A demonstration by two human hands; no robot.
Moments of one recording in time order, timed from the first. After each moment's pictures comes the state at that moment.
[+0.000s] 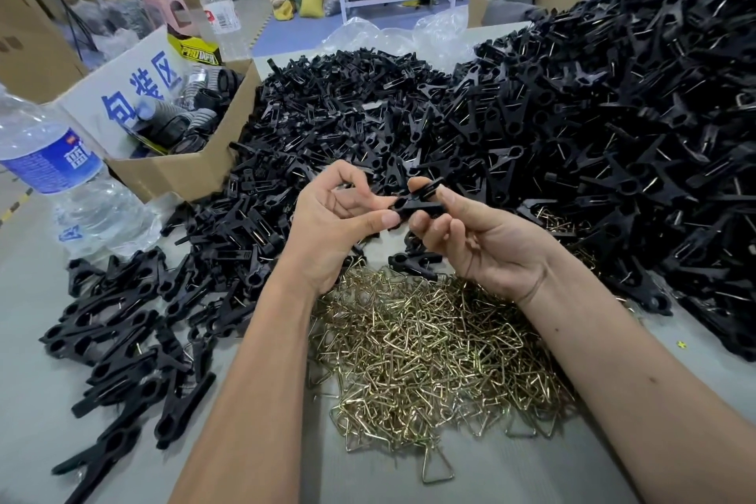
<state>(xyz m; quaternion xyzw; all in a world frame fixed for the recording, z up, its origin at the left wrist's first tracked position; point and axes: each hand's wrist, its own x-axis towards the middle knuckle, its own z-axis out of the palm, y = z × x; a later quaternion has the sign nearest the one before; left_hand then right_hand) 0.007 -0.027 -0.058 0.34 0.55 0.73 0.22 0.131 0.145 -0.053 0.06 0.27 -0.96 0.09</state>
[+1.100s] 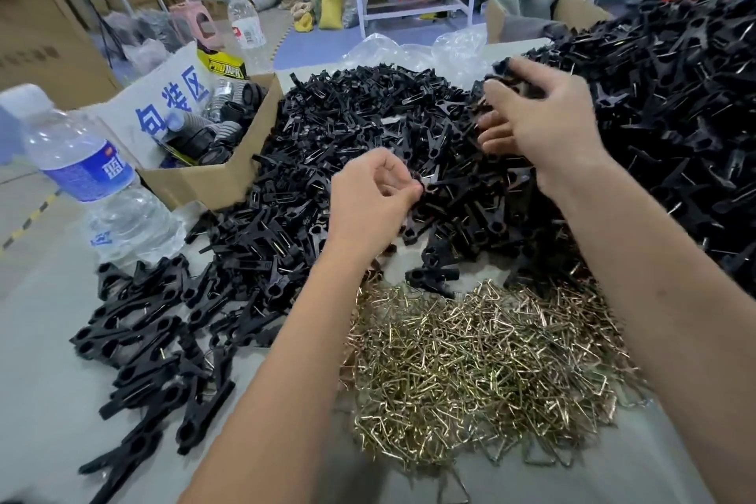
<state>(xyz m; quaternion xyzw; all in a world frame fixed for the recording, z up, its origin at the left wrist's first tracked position) 0.000 0.011 -0.030 0.28 0.80 0.53 0.01 0.075 0.201 0.020 0.22 0.65 -0.65 -0.33</state>
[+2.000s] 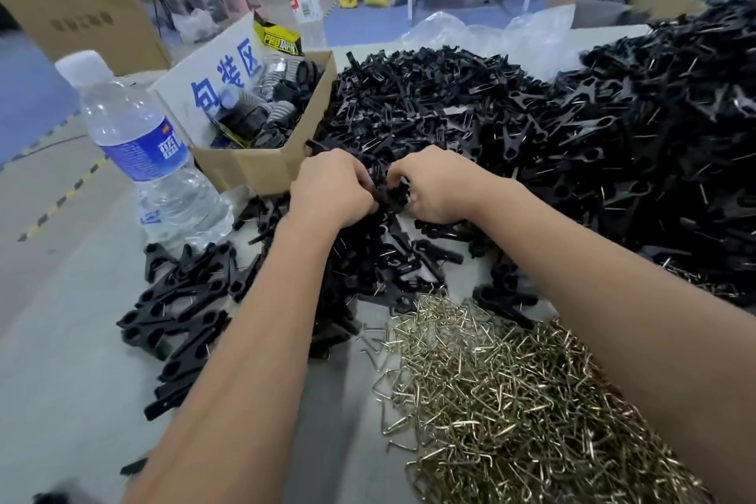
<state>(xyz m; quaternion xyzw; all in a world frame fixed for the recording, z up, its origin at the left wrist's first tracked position) -0.102 -0.051 -0.019 0.17 0.97 0.18 0.04 -0.056 0.107 -0.033 -0.02 0.99 -0.11 0.02</state>
